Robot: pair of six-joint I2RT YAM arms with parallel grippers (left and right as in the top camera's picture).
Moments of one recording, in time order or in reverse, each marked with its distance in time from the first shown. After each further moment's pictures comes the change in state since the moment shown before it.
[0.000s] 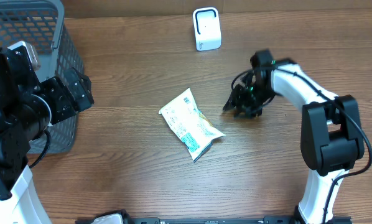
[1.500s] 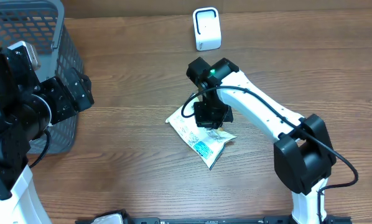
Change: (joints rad) left arm 0.000 0.000 0.000 0.000 0.000 0.000; right arm 0.415 -0.027 0.252 -0.364 0.384 0.038
